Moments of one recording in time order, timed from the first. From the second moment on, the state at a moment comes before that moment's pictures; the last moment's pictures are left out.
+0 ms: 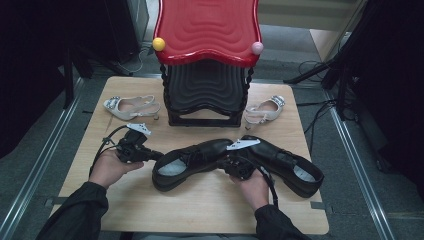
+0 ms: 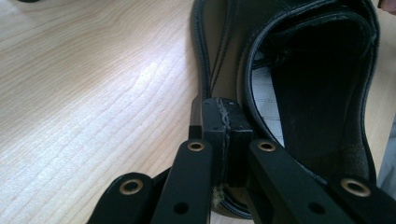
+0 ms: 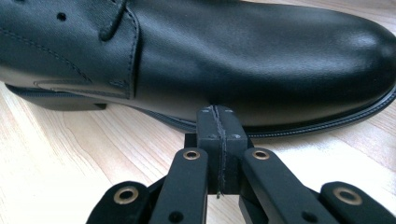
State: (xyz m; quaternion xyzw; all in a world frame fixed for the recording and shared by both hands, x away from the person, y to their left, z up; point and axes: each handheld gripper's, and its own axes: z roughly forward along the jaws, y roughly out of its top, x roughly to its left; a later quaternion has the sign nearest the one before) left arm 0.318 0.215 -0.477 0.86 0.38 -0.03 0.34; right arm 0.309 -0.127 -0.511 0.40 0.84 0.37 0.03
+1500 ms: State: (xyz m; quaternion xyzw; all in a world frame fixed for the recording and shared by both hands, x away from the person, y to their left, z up) left arm 0.286 0.185 -0.480 0.86 0.36 -0.08 0.35; right arm 0.322 -0.105 -0.506 0.39 0.84 0.37 0.01
